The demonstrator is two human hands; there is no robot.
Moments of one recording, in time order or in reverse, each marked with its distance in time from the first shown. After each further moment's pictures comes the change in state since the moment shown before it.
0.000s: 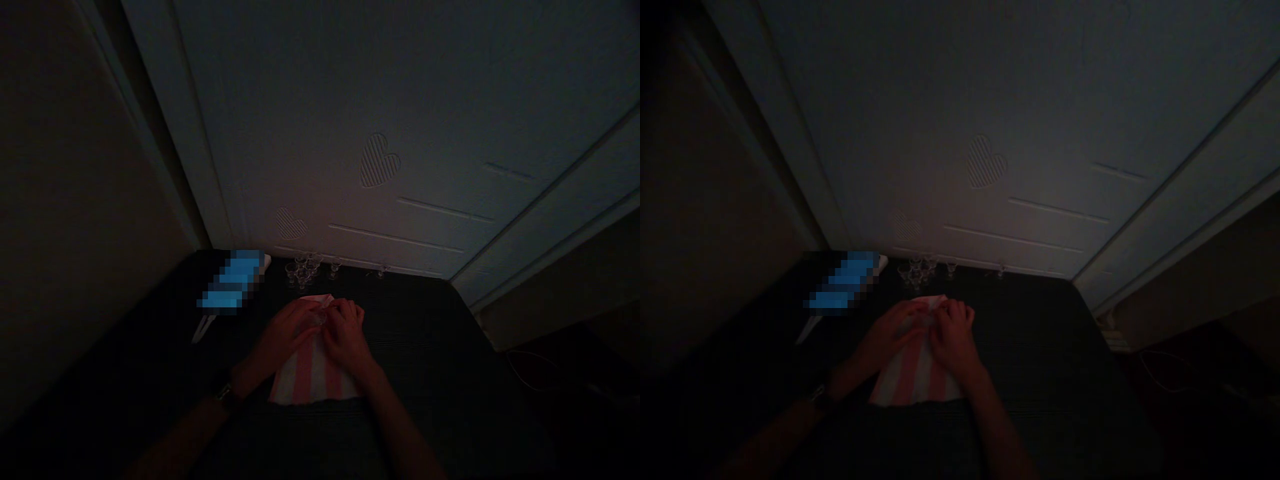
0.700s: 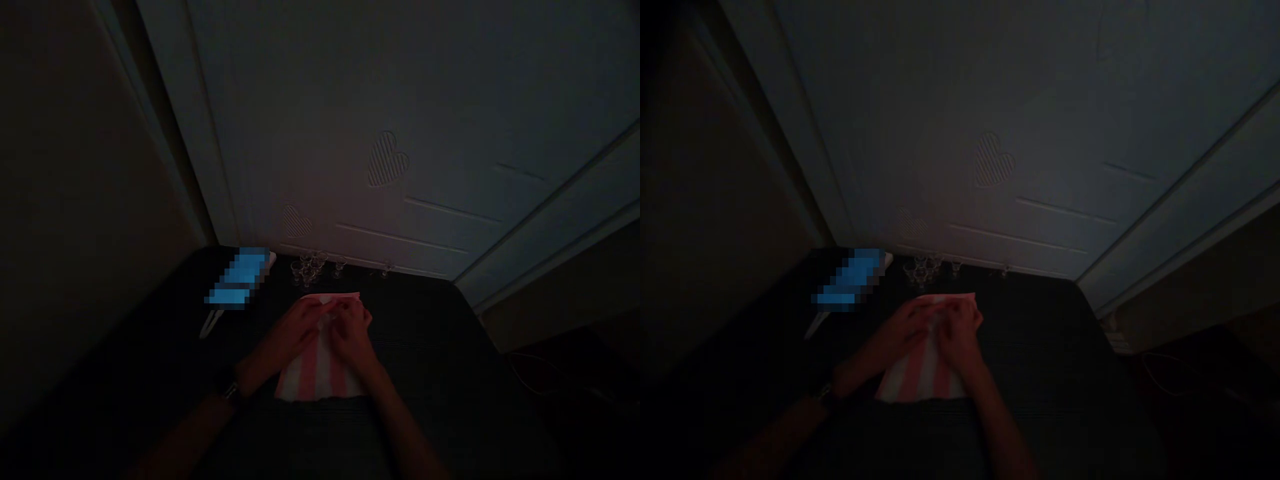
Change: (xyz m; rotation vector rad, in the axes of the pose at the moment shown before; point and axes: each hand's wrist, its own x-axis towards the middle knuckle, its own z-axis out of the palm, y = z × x) left_hand 0.002 0.007 -0.002 0.056 -0.104 0.042; right_hand -0.002 0.008 0.007 0.033 0.054 0.099
